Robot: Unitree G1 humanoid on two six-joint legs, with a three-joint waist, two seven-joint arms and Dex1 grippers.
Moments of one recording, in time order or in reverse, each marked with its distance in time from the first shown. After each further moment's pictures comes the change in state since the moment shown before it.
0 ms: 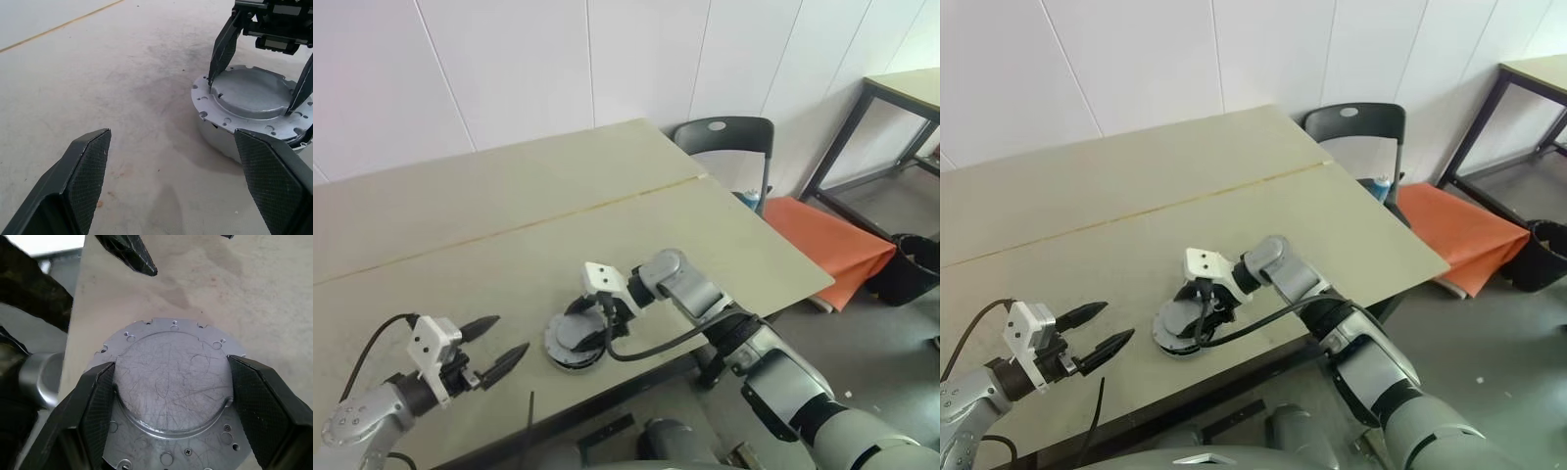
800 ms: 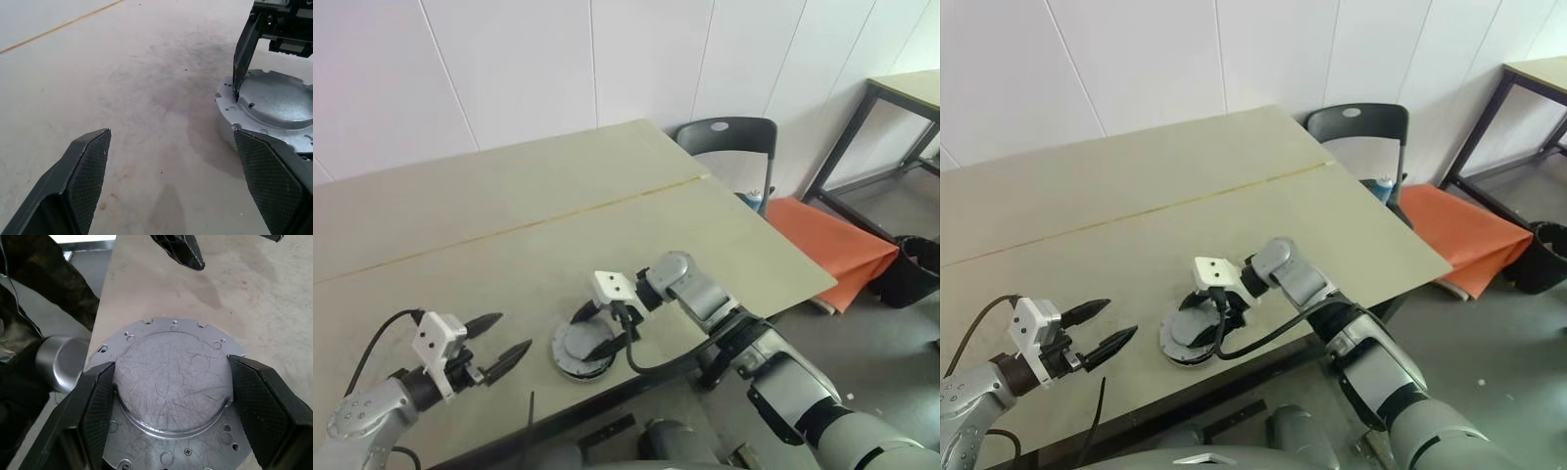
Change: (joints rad) left arm -0.026 0.007 -0.019 -0.001 0.012 0.016 0.016; right arm 0.023 -0.041 0.013 0.035 -0.032 -0.198 0.068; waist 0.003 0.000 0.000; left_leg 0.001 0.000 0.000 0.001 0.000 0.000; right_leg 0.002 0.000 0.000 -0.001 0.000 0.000
